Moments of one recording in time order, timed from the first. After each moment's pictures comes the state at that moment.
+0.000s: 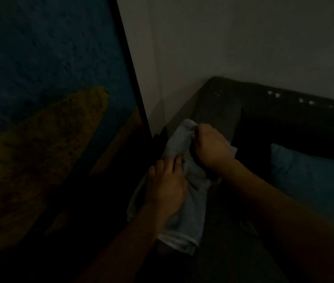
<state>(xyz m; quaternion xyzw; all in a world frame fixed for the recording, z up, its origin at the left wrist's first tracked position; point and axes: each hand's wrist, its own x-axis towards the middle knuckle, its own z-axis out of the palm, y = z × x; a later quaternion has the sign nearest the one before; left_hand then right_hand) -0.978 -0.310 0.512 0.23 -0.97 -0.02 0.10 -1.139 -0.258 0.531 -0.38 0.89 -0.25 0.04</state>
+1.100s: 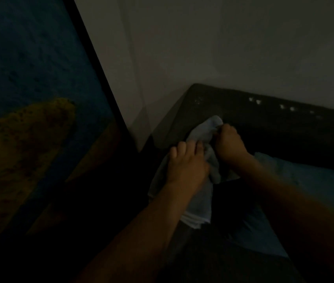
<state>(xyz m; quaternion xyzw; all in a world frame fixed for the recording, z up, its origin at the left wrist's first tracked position) -1.105 -0.283 0.519 0.17 -0.99 -0.02 0.02 -1.243 -0.215 0.510 -0.19 0.95 -0.21 0.15</state>
